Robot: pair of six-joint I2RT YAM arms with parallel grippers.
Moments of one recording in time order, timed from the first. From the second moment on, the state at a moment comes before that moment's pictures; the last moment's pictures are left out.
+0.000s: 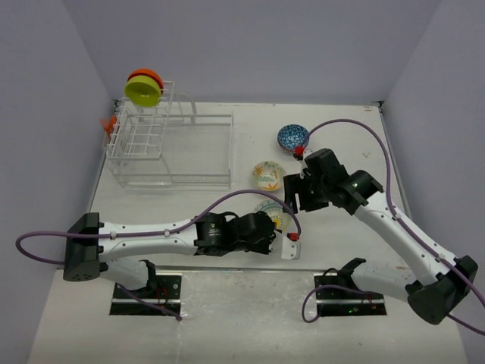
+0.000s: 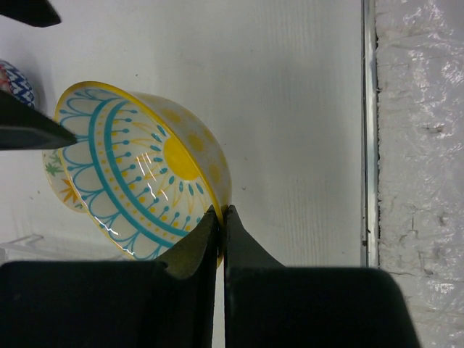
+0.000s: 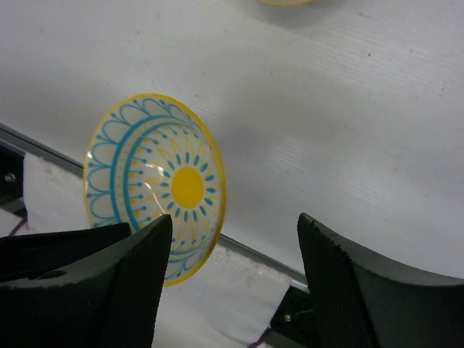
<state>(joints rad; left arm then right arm) -1.36 1.39 1.07 -0.44 -0.13 0.50 0.61 1.10 1.14 -0.97 -0.09 0.38</state>
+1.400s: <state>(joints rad) -0.84 0.81 1.14 -0.51 -0.80 -0.27 0.38 1.49 1.08 -0.38 0.01 0.52</state>
